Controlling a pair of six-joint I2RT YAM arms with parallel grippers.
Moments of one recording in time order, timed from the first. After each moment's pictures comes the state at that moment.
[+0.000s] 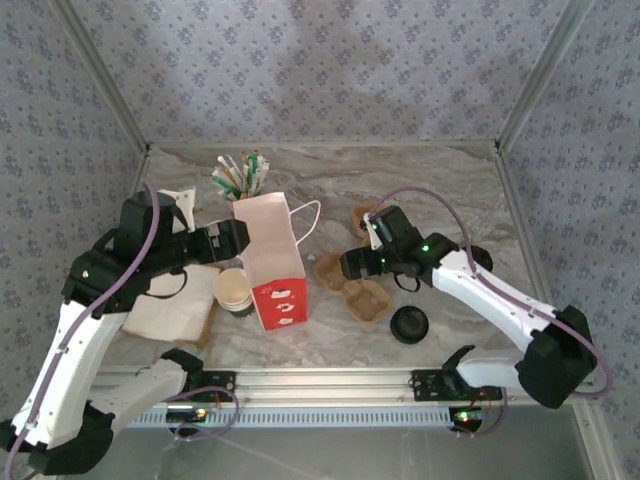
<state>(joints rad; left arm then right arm) -0.45 0.90 1.38 -1.14 0.13 -0.56 0.66 1.27 0.97 -0.66 -0.06 0.32</state>
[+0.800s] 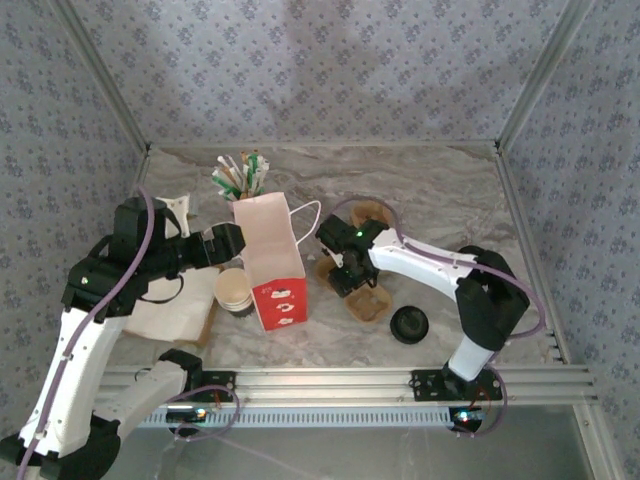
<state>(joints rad) -0.36 0.86 1.32 -1.14 0.24 -0.57 0.84 1.68 1.25 -0.98 0.09 0.18</state>
